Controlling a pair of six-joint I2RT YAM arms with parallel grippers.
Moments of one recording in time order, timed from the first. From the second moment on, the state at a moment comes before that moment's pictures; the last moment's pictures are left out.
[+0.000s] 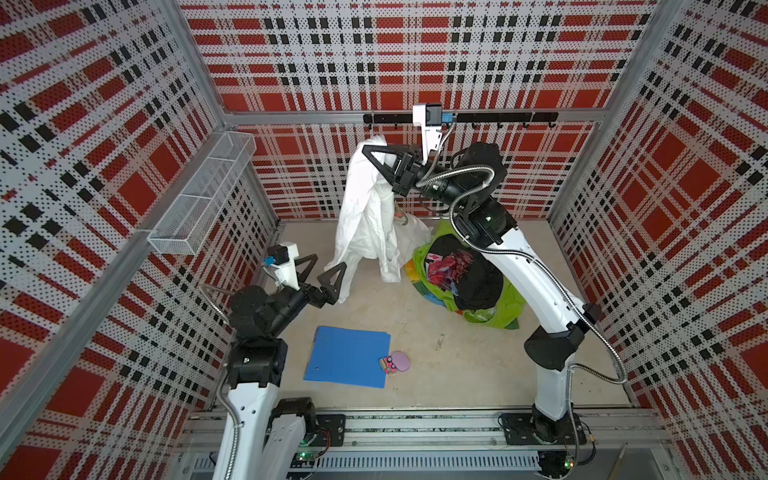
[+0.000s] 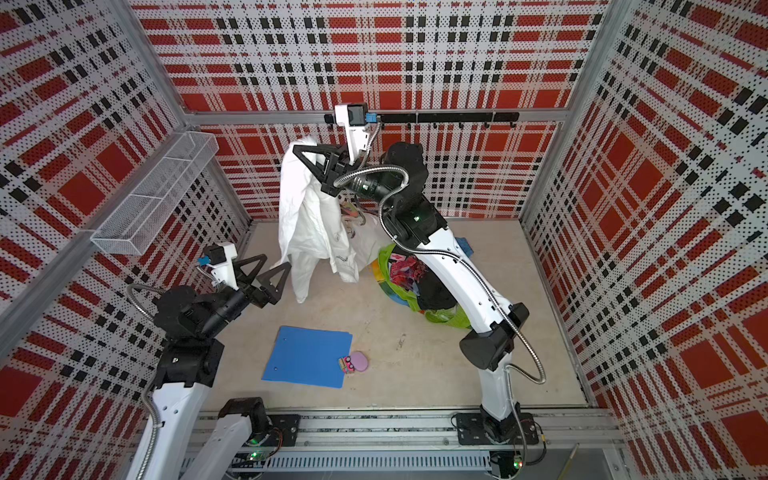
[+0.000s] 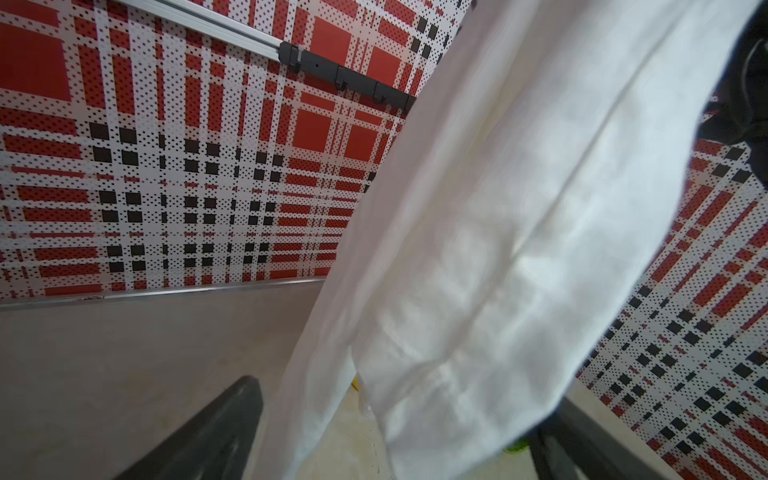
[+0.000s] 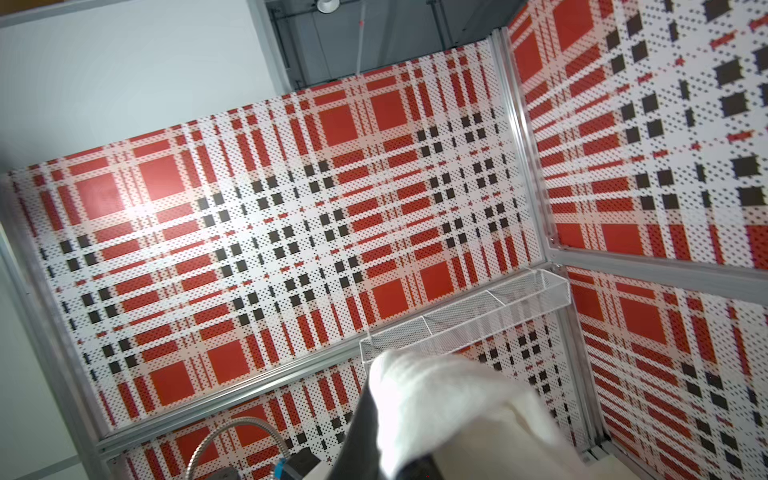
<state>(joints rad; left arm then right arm) 0.06 0.67 0.75 -0.03 0.61 -0.31 0.74 1.95 2.40 0.03 -0.53 0.54</state>
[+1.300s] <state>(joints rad) -0.33 0.87 0.86 0.11 0.43 -0.36 0.72 1.63 1.91 -0.03 -0.28 0.40</state>
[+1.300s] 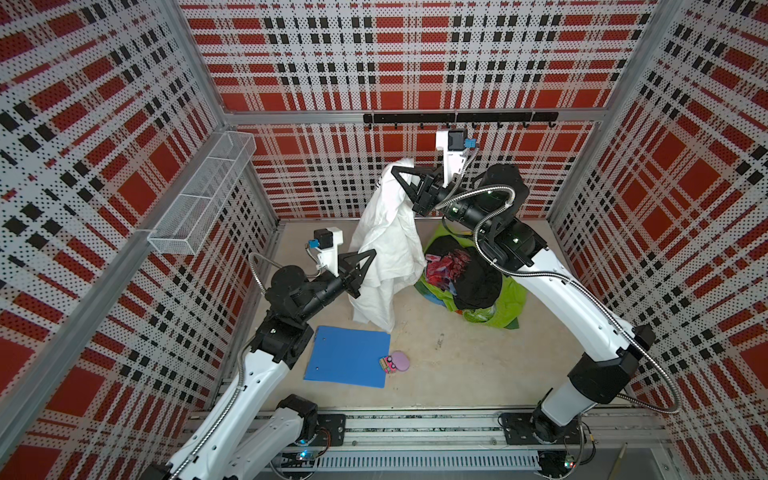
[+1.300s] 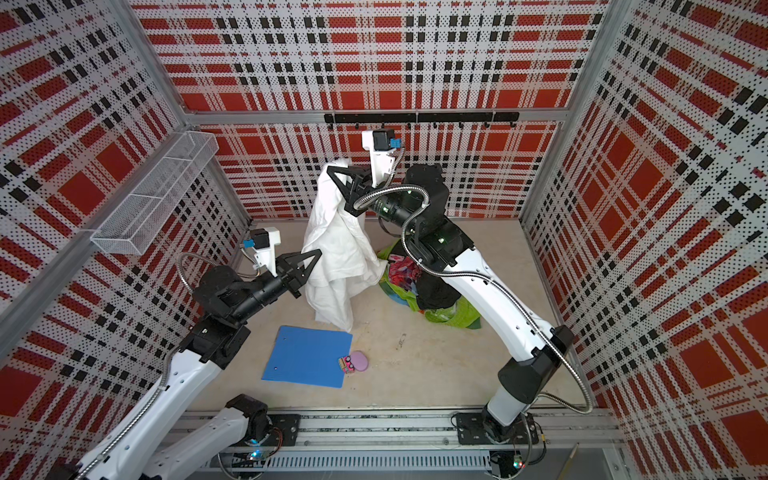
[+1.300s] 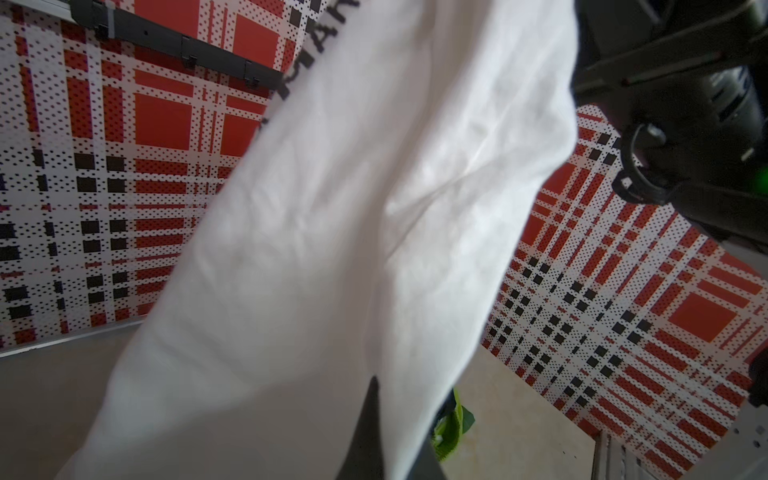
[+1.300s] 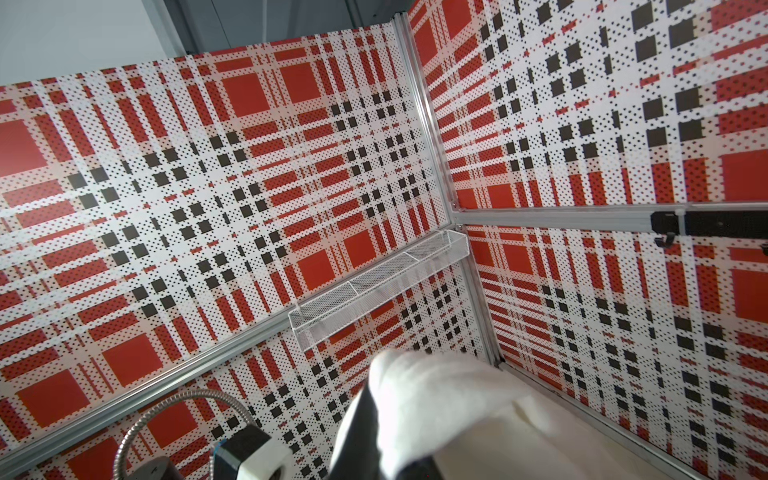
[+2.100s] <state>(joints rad) -0.07 1.14 1.39 -0.04 0.50 -0.42 0.71 1.57 1.49 -0.07 -0.20 0.42</state>
